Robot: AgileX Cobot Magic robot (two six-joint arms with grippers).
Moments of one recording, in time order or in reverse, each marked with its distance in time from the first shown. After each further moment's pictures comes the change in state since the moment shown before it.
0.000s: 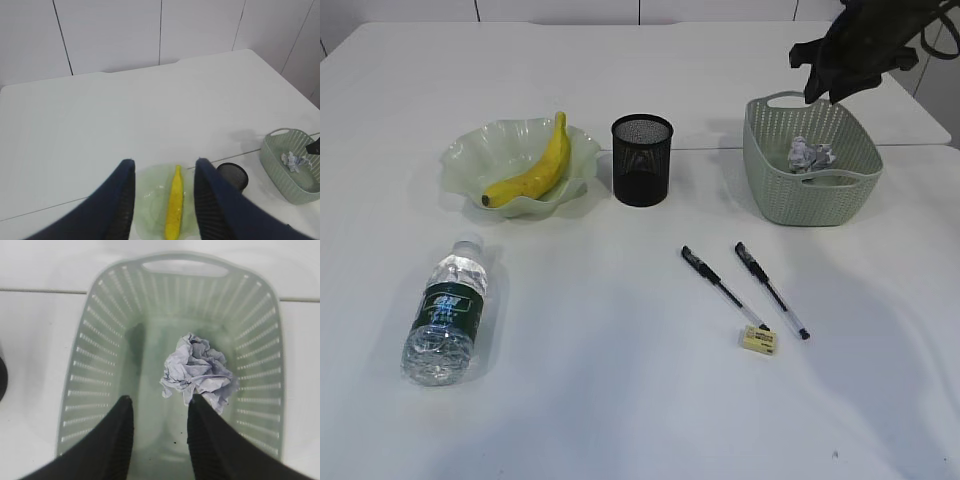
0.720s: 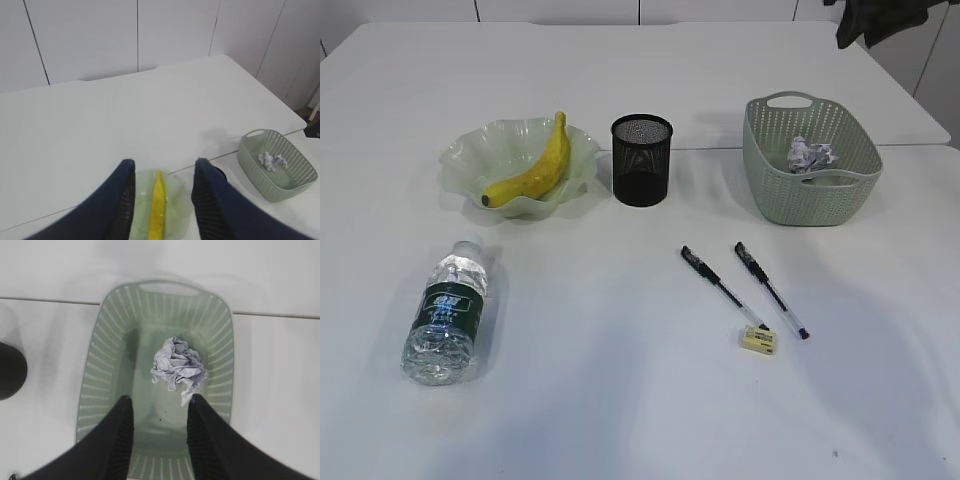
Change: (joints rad) left arm 0.000 -0.008 0.000 -0.076 0.000 0.028; right arm 0.000 -0.157 0.000 -0.041 0.103 -0.012
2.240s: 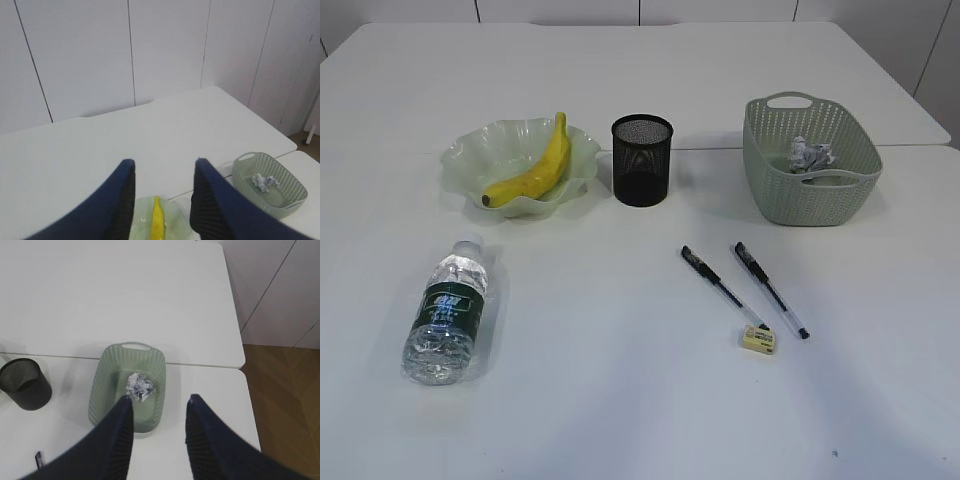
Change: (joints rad) left arm 0.000 -0.109 0.000 -0.035 -0.031 0.028; right arm 0.000 -0.696 0.312 -0.106 0.033 -0.008
